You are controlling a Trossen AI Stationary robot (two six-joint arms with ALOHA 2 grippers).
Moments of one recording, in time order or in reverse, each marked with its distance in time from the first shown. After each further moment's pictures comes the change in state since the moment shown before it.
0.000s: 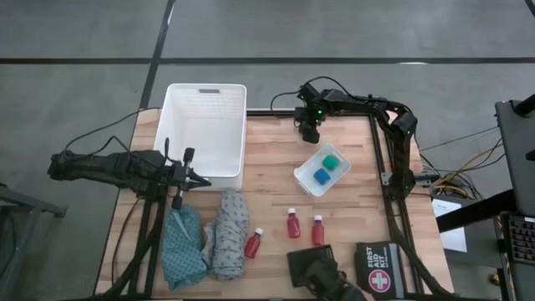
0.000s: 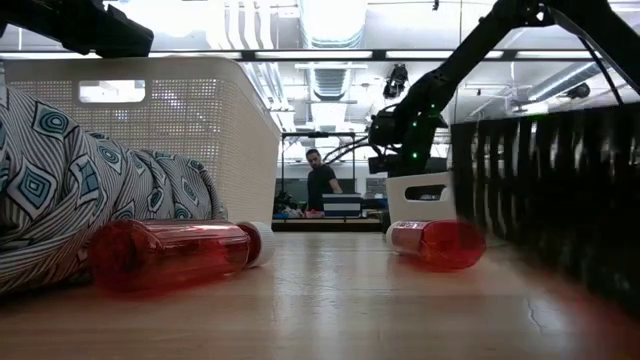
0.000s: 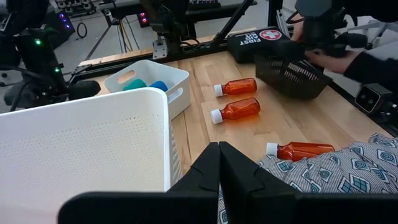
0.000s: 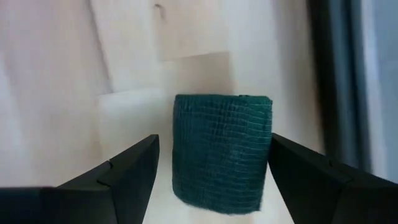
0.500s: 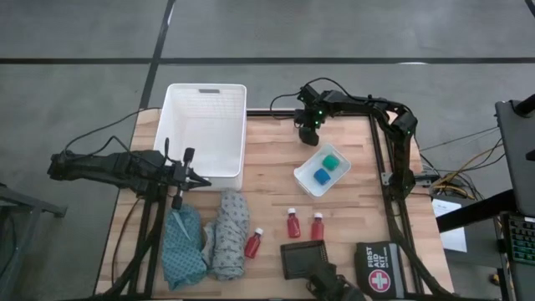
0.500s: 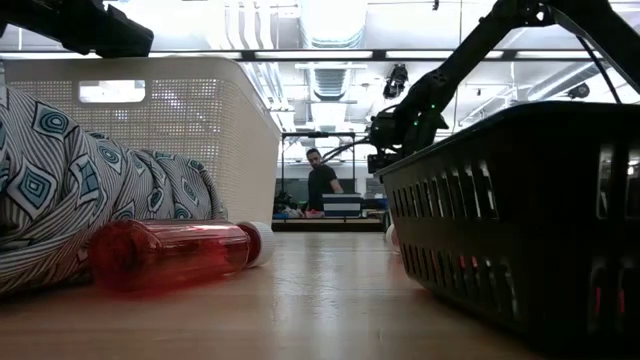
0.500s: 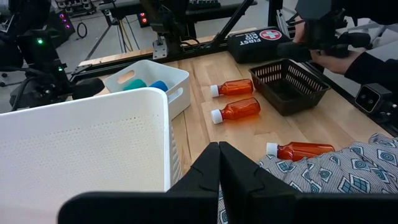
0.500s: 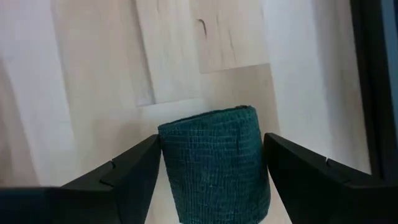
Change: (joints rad) left arm 0.000 0.000 0.000 0.000 0.000 0.000; right arm 0.001 -0.002 -0.011 -0.006 -0.079 0.009
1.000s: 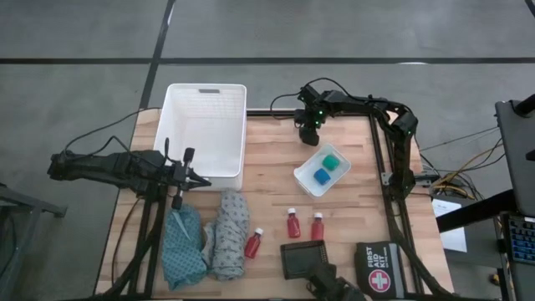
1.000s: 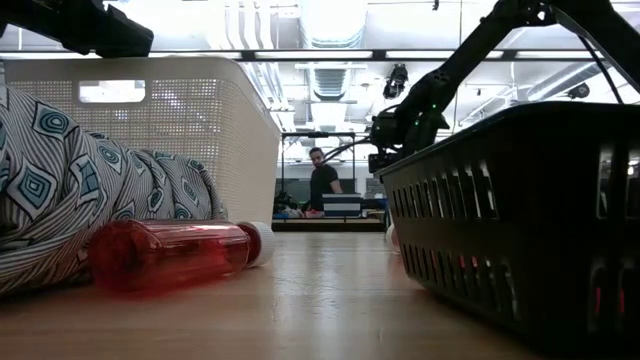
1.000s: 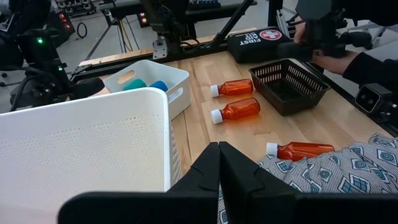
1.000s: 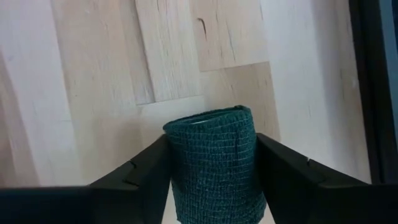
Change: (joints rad) left arm 0.000 0.000 0.000 0.000 0.000 0.000; right arm -0.001 -0.001 -0.007 0.001 -0.004 0.000
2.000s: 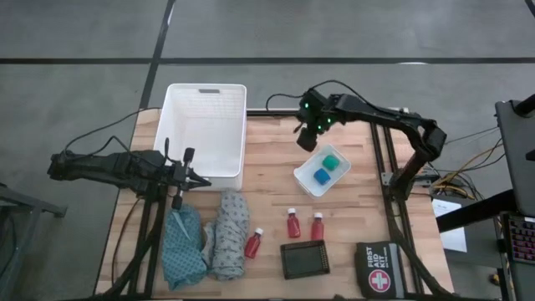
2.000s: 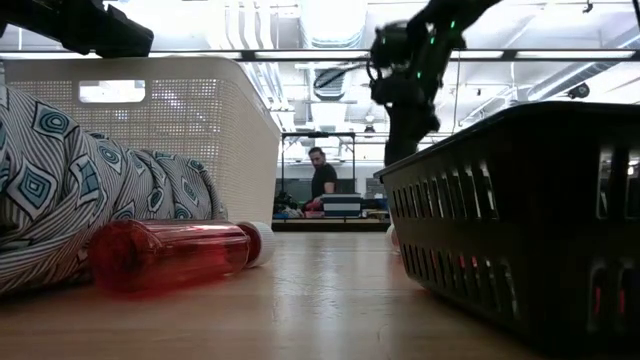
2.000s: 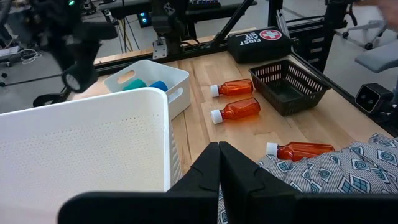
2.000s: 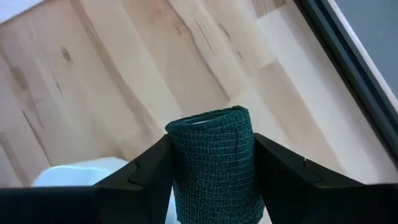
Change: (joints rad) left arm 0.000 0.000 0.000 0.000 0.000 0.000; right arm 0.249 -0.346 0.002 -0.198 0.174 0.608
